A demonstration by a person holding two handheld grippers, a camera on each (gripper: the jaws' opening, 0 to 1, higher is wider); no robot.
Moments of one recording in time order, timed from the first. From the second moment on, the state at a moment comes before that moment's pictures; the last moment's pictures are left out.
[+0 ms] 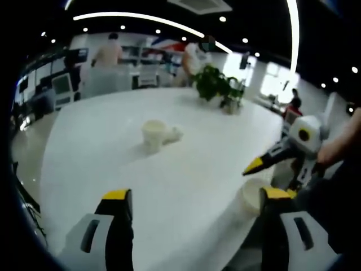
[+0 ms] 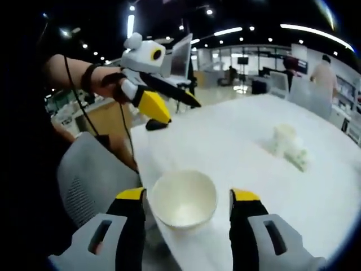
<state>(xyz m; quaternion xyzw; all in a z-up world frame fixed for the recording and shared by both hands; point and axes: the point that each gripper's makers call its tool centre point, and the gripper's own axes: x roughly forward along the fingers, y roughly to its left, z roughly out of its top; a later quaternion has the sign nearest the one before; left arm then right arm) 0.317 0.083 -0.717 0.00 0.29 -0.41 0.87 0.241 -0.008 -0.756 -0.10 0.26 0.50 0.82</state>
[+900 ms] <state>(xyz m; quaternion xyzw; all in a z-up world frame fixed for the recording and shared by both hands) 0.316 0.084 -0.716 0.00 0.29 -0.41 0.87 0.260 -0.043 -0.732 -0.05 0.23 0.44 0.86</state>
